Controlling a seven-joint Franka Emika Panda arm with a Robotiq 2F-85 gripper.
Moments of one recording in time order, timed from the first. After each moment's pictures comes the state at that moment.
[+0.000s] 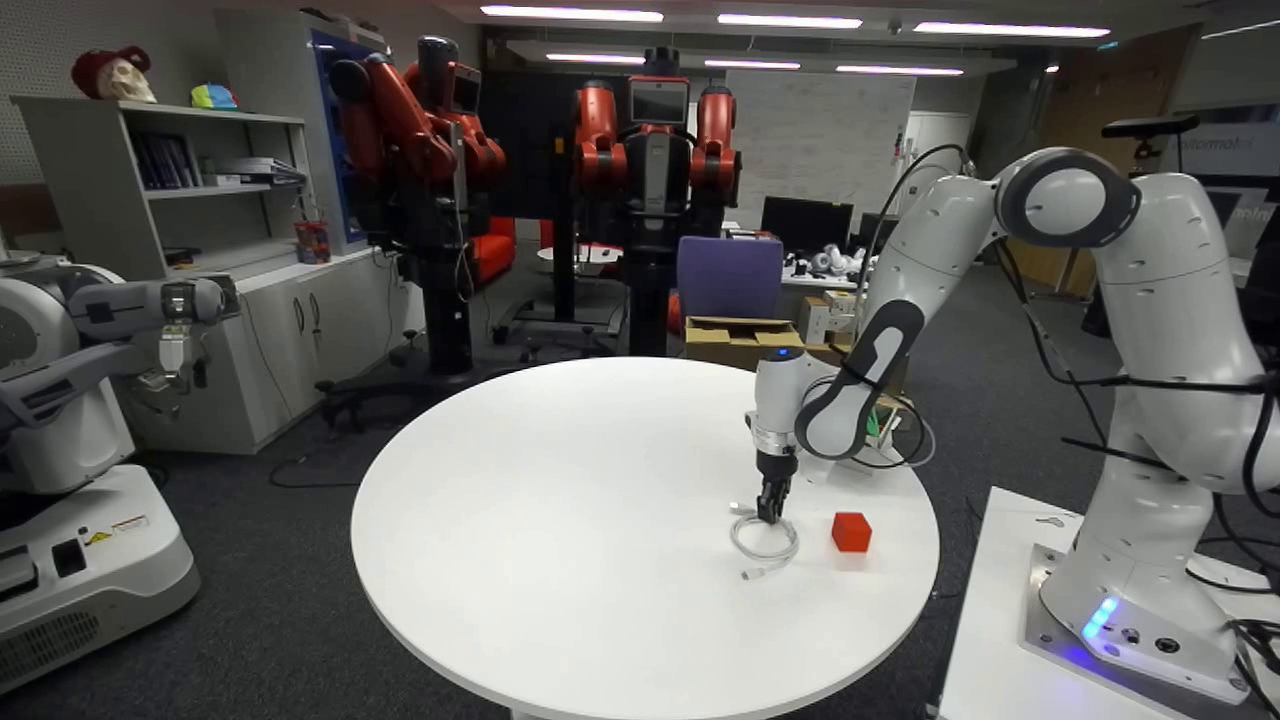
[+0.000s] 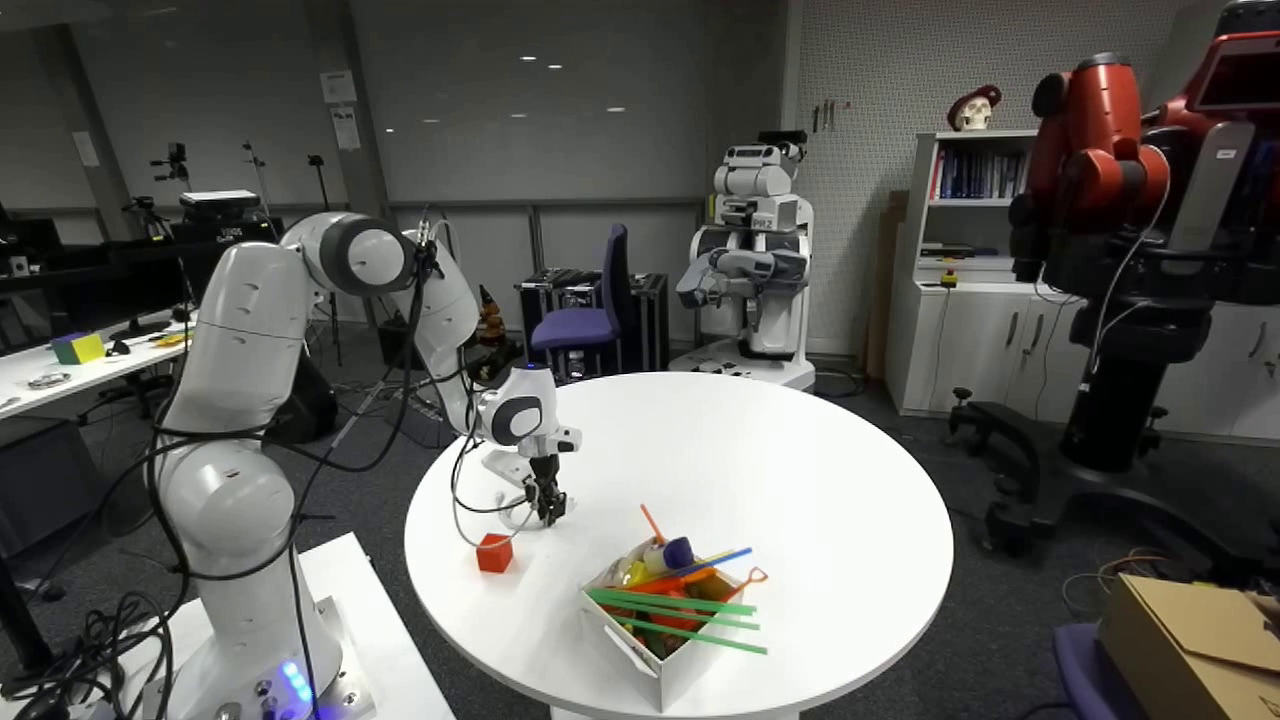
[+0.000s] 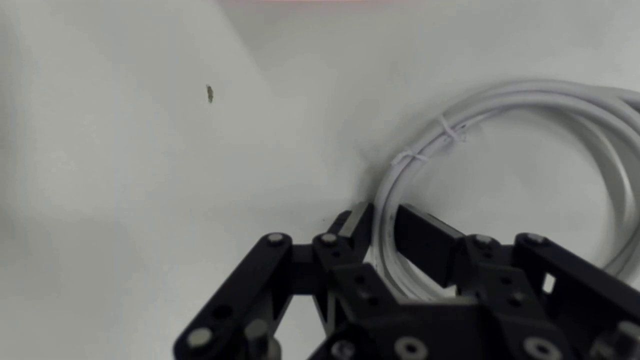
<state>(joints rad) 0.22 0.45 -0.06 -2.35 -0.13 2.76 0.19</state>
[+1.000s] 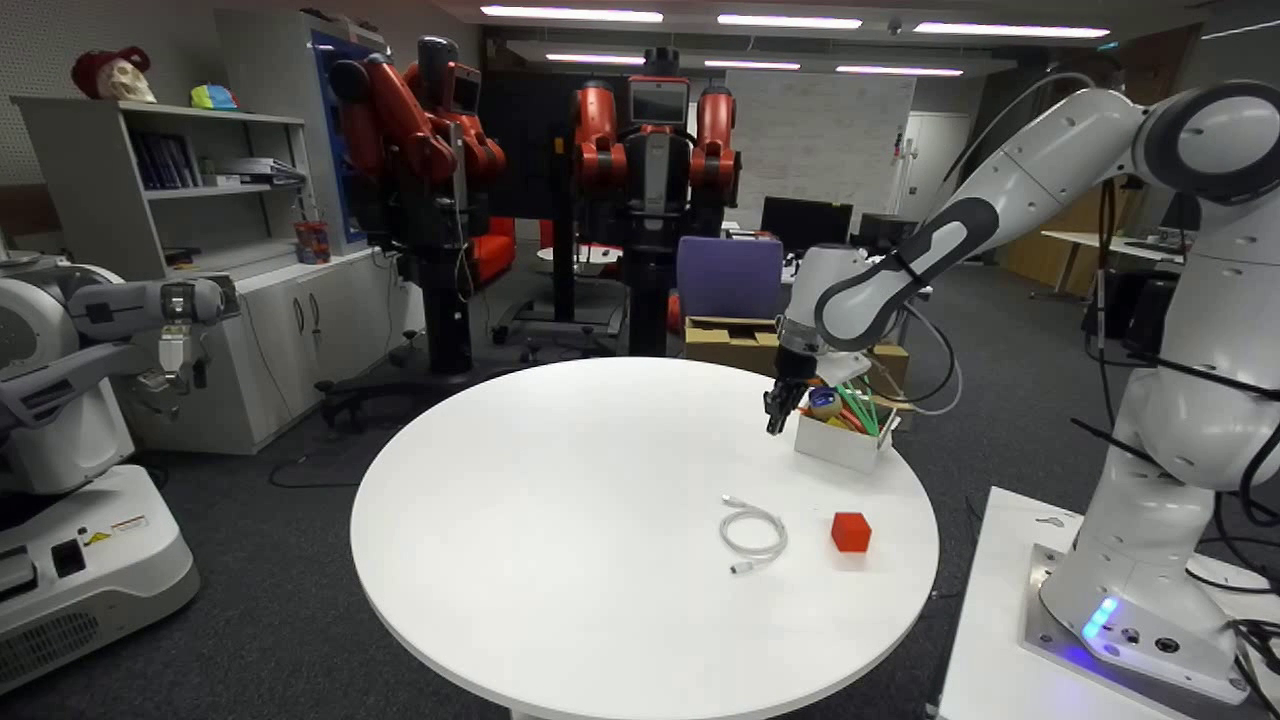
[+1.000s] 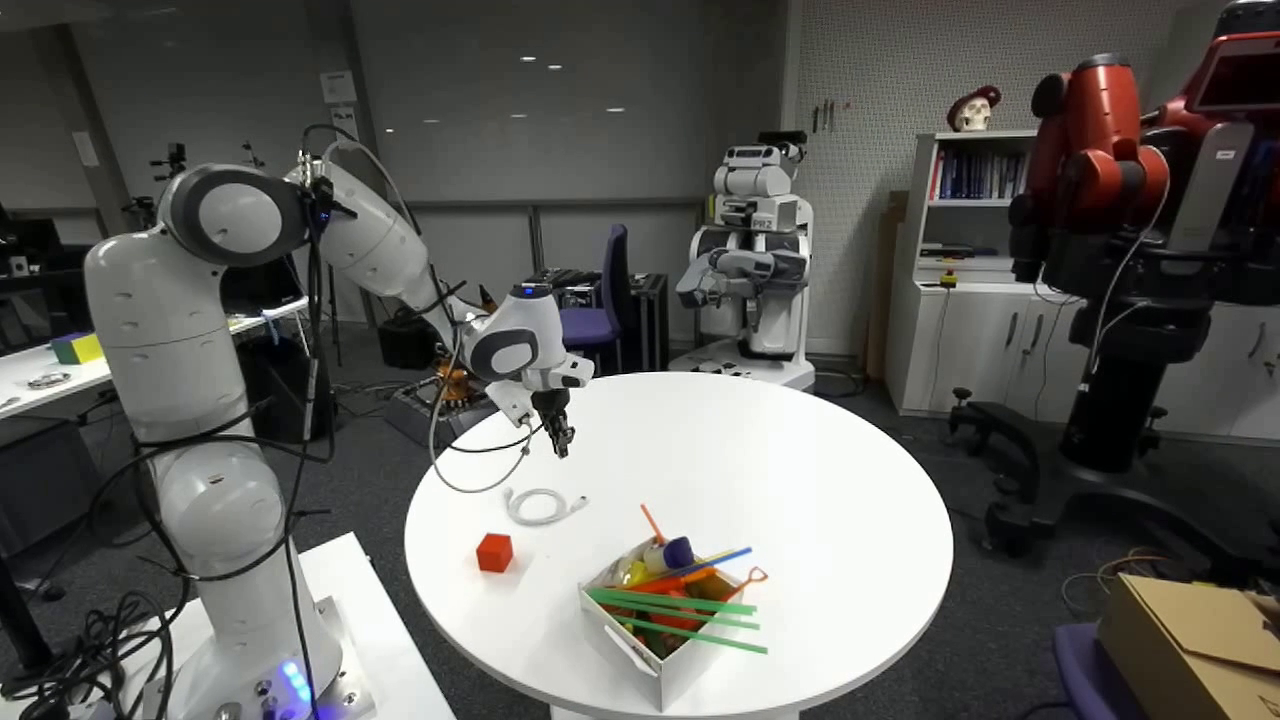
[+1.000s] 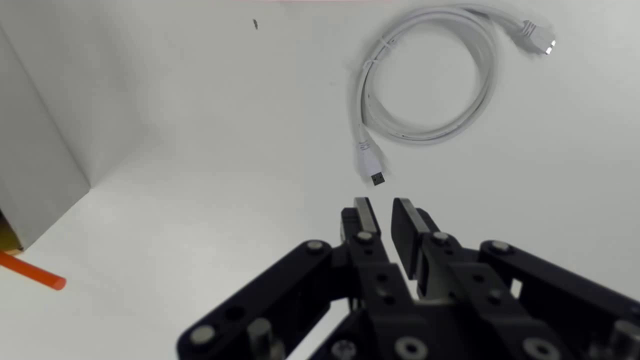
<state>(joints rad) 0.07 0.02 -0.01 -2.45 0.12 2.62 0.07</state>
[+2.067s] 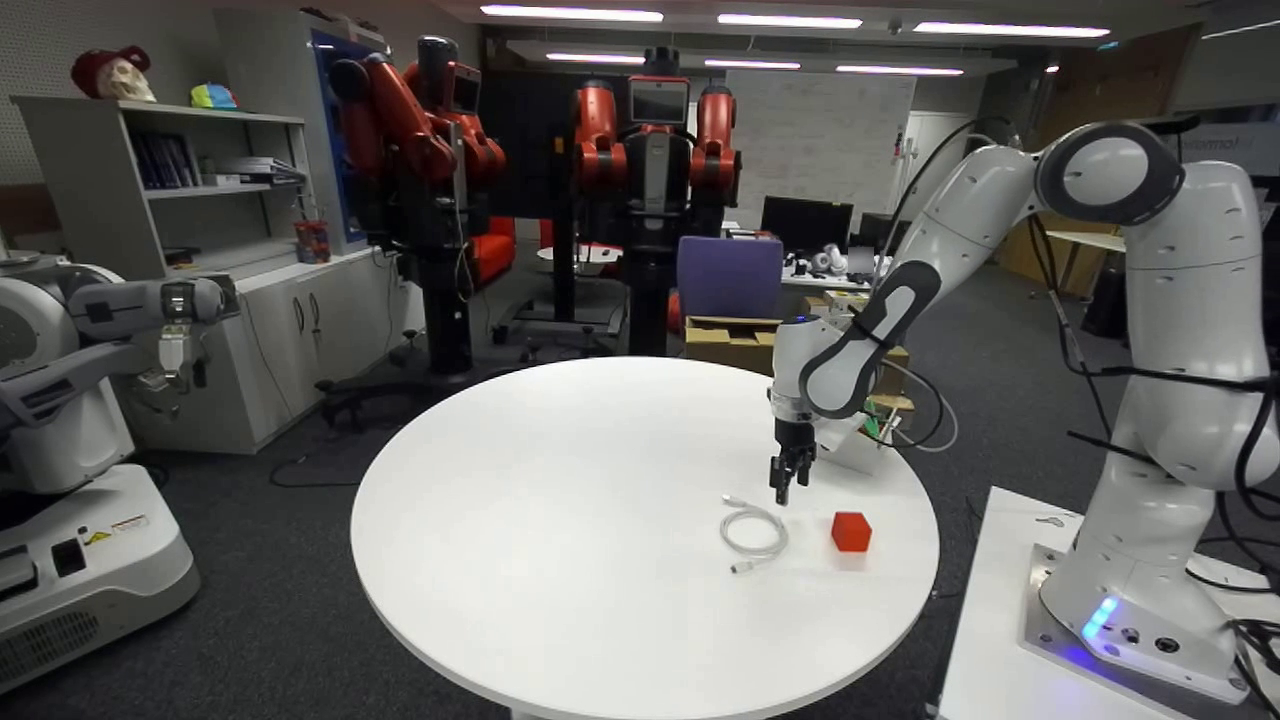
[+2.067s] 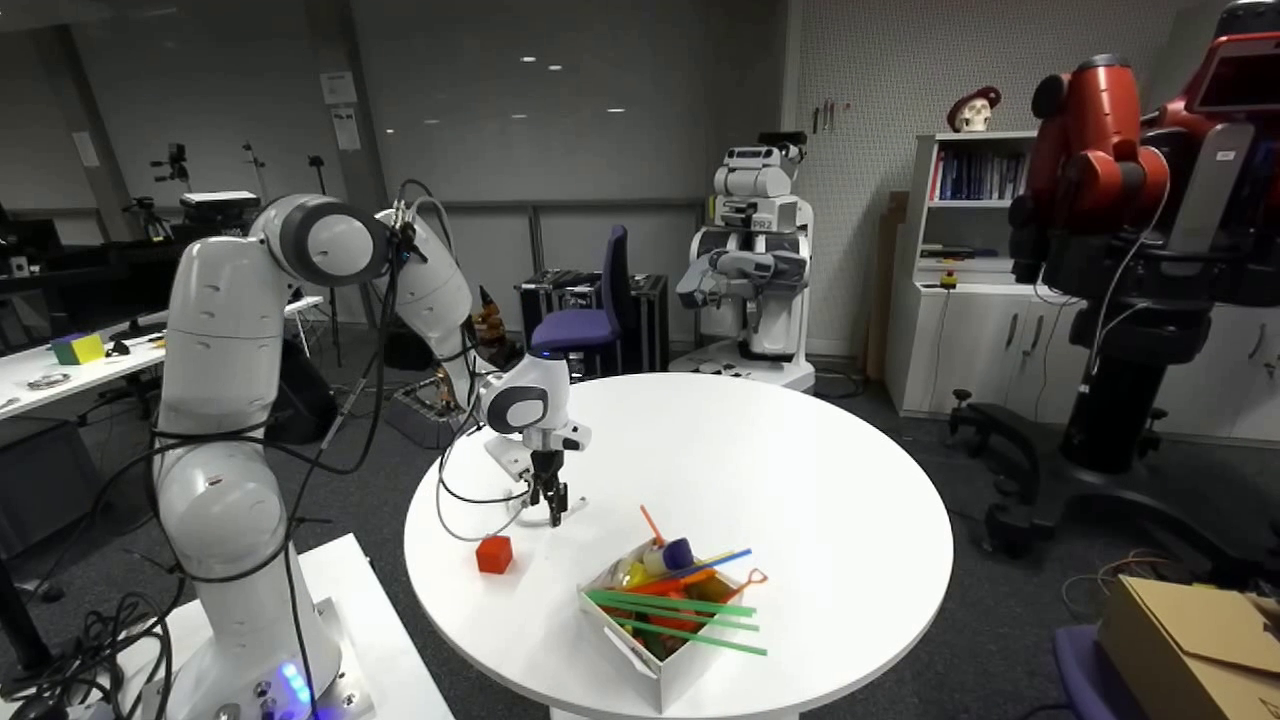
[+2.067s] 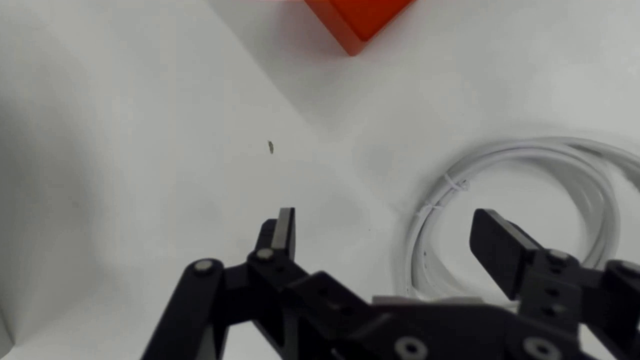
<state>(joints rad) 0.06 0.31 0.01 -2.41 0.03 2.63 0.10</state>
